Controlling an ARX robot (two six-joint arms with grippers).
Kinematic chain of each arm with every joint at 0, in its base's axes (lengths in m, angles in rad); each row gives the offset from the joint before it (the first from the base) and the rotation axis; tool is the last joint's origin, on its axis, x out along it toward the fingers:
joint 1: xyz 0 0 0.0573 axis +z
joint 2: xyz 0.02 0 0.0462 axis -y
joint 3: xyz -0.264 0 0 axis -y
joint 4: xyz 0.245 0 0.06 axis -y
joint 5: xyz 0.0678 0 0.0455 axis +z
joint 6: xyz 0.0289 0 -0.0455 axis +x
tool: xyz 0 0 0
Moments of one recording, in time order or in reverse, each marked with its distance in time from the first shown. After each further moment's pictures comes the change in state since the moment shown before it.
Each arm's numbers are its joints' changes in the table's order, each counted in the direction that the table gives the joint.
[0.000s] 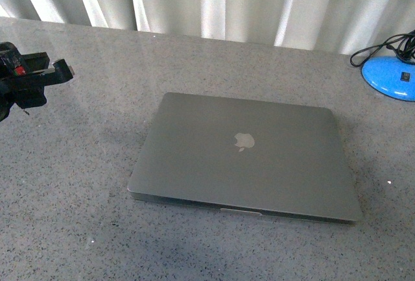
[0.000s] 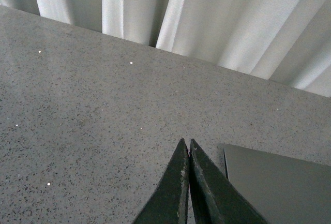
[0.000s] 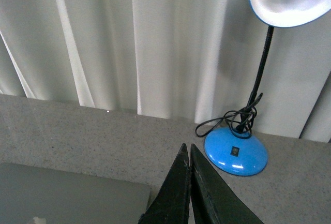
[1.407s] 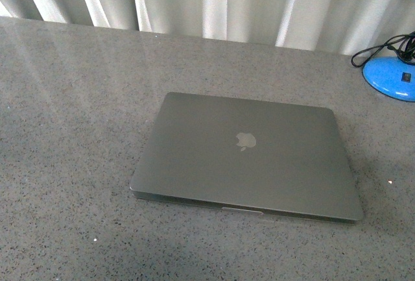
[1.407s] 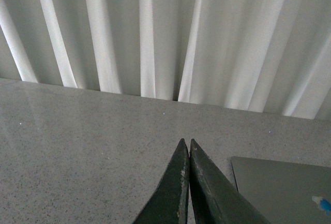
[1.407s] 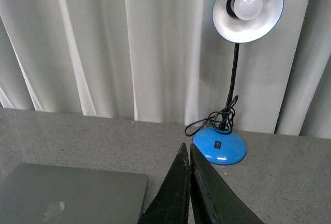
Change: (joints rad) left arm 0.154 1.615 -0.373 -1.051 -0.084 0.203; right arm -0.030 0.956 -0.112 -0.793 0.005 0.020
